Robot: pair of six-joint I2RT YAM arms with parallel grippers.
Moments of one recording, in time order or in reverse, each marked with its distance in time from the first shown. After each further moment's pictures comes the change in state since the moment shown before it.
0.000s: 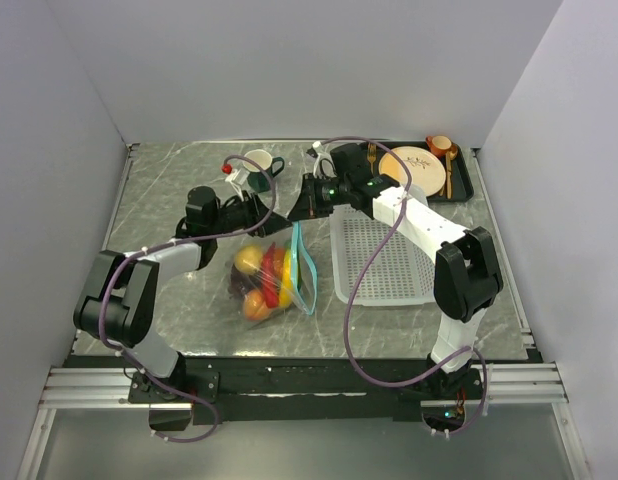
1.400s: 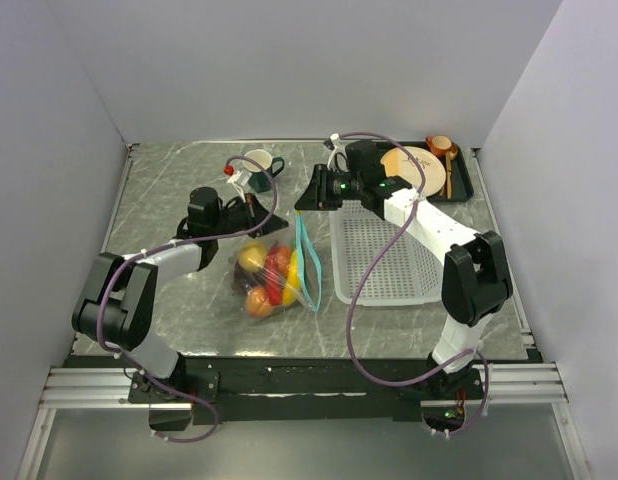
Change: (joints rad) left arm -0.022 -0.019 0.000 -0.058 -0.024 0.012; right arm -0.052 -0.053 -0.068 0.115 0.030 0.087
